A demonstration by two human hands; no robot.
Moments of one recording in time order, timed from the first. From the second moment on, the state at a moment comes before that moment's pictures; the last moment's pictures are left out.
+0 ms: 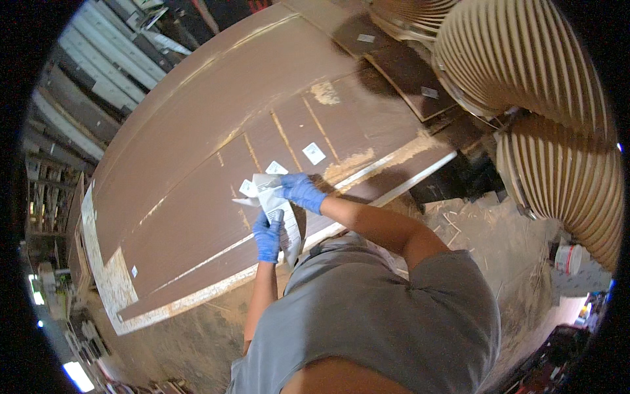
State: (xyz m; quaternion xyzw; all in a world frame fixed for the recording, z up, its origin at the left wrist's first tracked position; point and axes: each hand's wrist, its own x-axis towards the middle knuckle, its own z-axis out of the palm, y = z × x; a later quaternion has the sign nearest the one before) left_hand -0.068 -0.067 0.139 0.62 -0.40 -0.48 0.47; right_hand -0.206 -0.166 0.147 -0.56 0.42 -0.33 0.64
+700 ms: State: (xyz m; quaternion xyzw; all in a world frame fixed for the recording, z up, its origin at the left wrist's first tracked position) left_hand -0.023 -0.042 0.127 0.67 -0.26 -0.37 0.59; right_hand -0.357 -0.271 0.104 -0.70 0.56 -0.38 0.24
